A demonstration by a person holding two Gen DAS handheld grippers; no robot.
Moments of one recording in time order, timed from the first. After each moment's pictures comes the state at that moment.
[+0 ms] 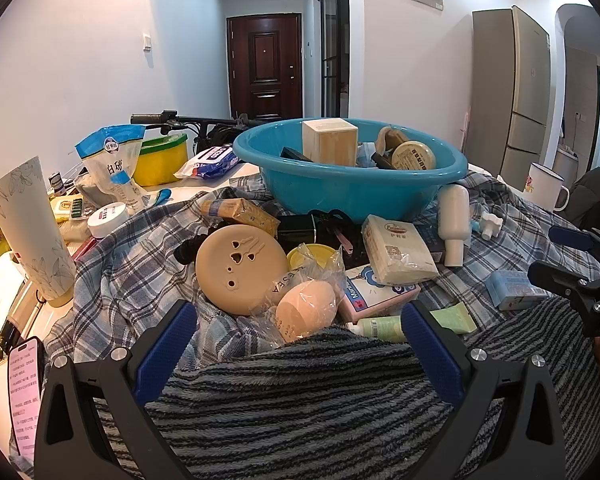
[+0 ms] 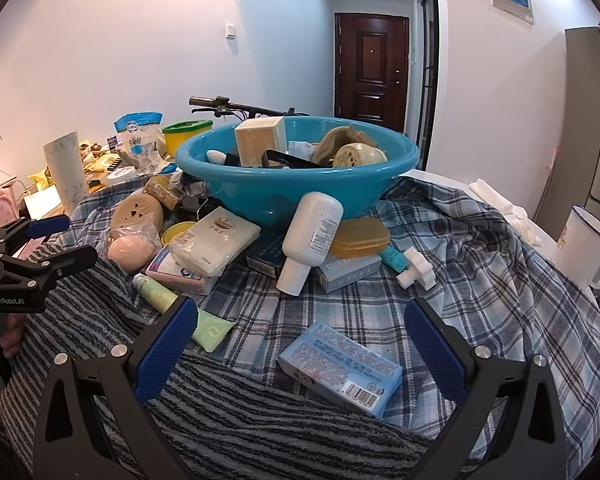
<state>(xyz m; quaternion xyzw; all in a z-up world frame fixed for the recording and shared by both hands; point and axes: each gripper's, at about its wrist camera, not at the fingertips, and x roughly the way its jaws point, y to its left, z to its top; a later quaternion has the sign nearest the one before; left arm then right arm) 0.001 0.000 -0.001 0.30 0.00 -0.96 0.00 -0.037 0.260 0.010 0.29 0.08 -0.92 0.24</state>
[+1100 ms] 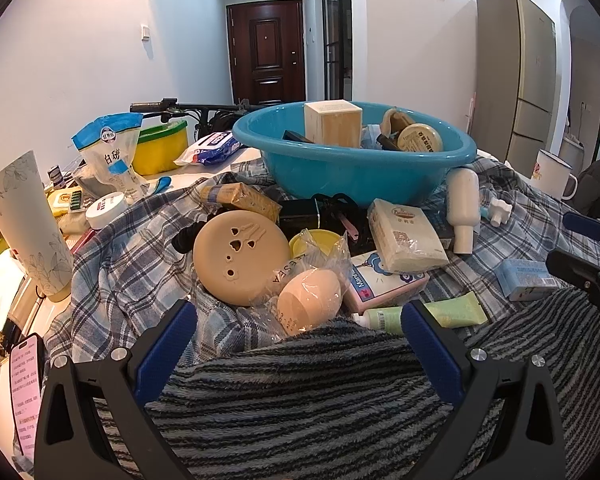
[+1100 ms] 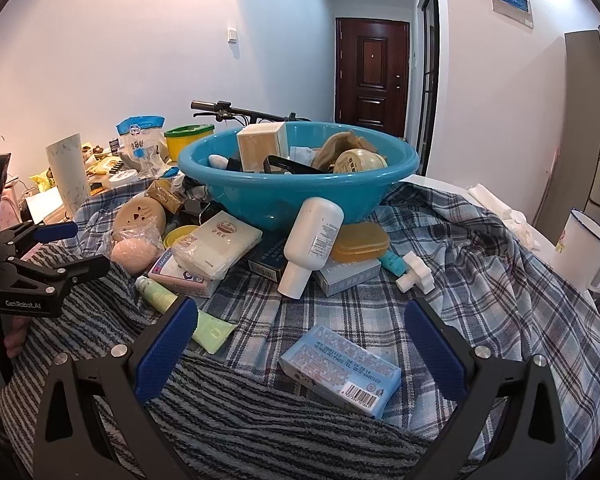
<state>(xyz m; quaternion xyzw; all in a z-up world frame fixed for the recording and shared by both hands) -0.008 0.002 -0.009 0.33 -0.01 -0.95 0.01 -0.032 0.262 0.012 0.27 0.07 -0.93 0.25</state>
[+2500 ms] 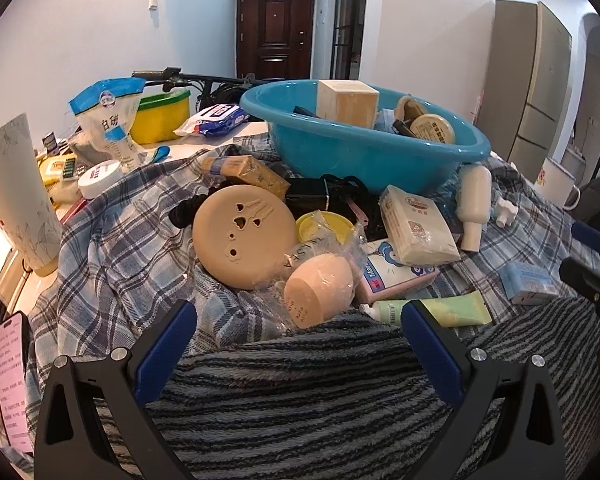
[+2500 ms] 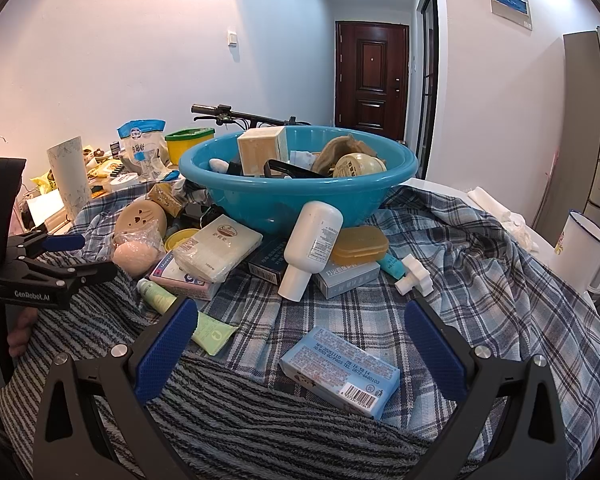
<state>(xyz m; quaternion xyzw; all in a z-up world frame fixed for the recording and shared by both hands) -0.020 -0.013 -0.016 0.36 0.03 -0.93 0.01 -0.032 0.263 0.013 0.27 0.07 -0.93 0.24</state>
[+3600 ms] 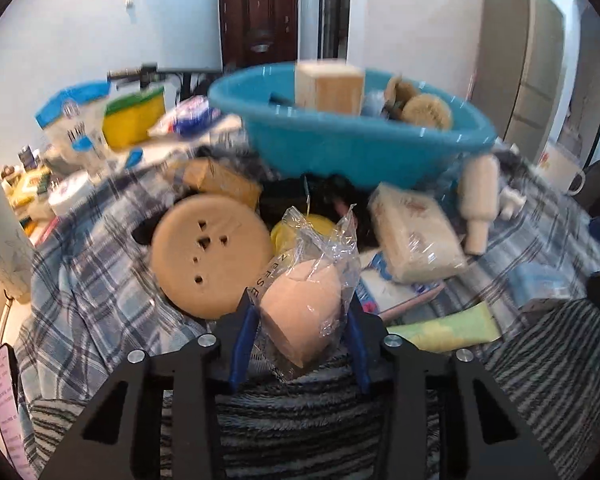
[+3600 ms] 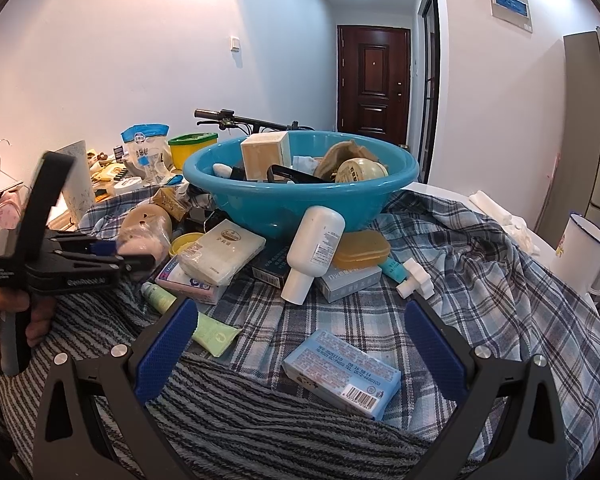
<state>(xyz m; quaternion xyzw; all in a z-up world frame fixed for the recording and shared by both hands) -0.054 0.001 -0.019 0.37 0.01 -0.93 -0.01 -0.026 0.263 0.017 0.26 0.07 -0.93 0.25</state>
